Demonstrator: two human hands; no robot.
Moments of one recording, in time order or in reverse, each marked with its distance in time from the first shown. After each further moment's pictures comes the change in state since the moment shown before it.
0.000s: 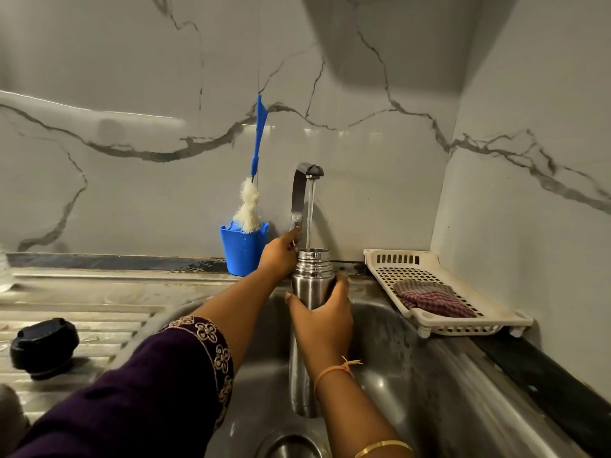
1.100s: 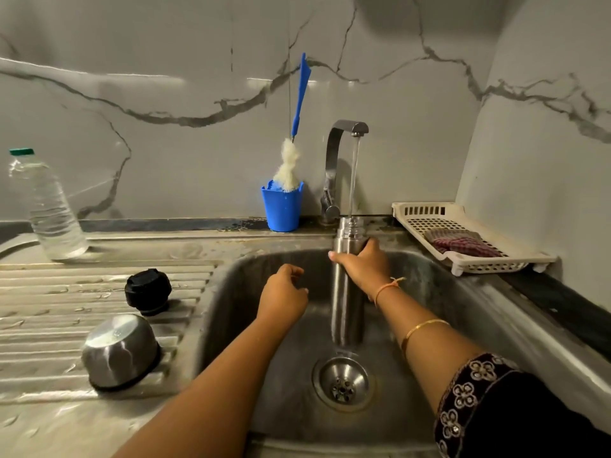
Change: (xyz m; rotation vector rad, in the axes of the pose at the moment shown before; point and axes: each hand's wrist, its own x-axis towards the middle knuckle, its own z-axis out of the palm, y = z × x) left_hand -0.175 -0.025 -0.051 -0.011 -0.033 -0.311; right_hand 0.011 -0.008 -0.003 -0.150 -0.242 0.192
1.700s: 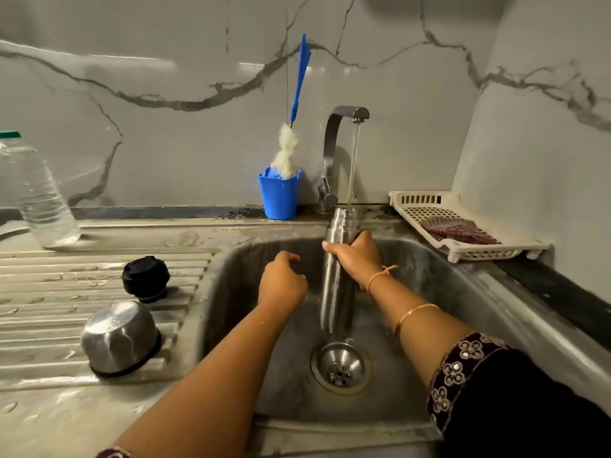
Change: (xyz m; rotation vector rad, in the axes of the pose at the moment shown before) left_hand 0.000 0.001 0.000 -0.005 0.014 -0.038; right_hand -0.003 0.001 0.011 -0.002 -0.027 0.033
